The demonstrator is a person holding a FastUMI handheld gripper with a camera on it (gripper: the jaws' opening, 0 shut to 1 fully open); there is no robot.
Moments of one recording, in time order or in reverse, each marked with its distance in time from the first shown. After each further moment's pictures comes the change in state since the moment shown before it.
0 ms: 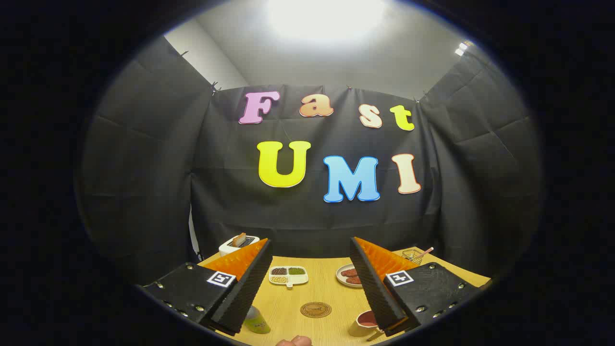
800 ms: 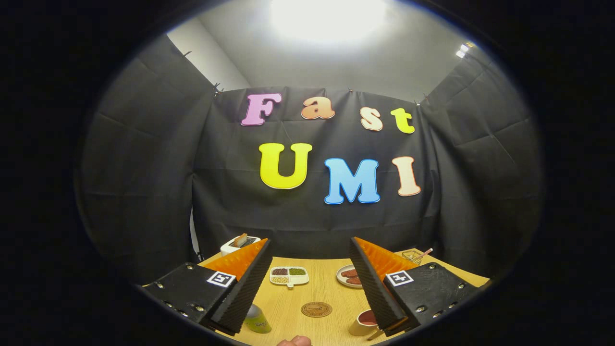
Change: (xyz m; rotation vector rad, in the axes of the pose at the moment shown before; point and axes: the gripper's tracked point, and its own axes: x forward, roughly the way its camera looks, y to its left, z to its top) arm -0.009 0.004 -0.001 -0.009 -0.009 0.005
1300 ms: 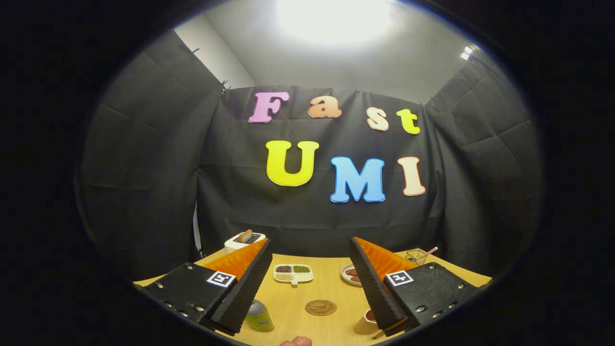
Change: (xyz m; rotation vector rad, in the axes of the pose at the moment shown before) arm -0.002 0.029 -0.021 -0.016 -0.011 0.040
